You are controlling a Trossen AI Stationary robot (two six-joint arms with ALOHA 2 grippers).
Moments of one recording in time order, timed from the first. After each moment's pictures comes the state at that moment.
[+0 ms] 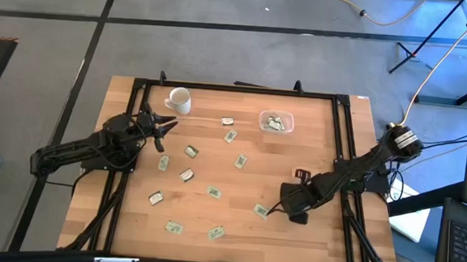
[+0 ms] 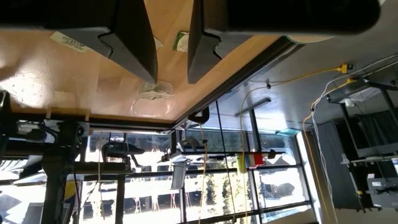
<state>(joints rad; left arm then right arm) 0.38 0.02 0.01 0.03 -0.10 0.05 0.53 1.52 0.81 -0.73 0.15 0.64</state>
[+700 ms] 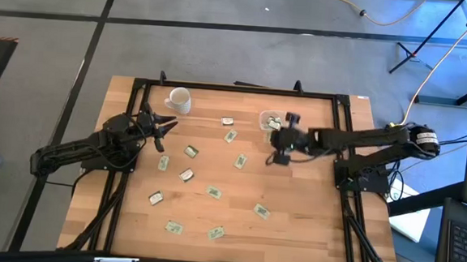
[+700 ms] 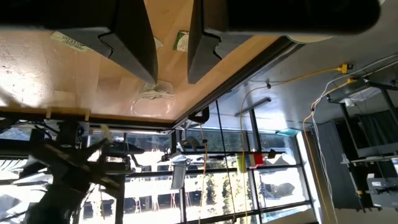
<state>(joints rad) 0.38 0.02 0.01 0.03 -0.10 0.05 -0.06 1.29 0.81 -0.35 0.50 -0.21</state>
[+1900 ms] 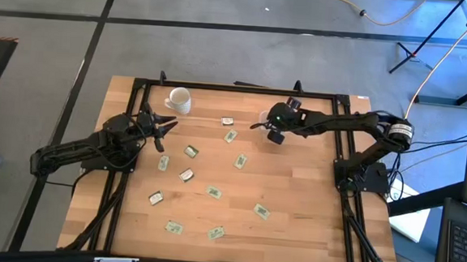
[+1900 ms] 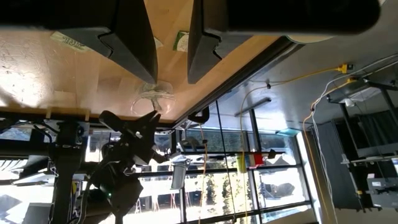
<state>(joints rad) 0.38 0.02 0.01 0.03 -0.10 0.05 -0.40 1.58 0.81 -0.21 0.44 -0.19</state>
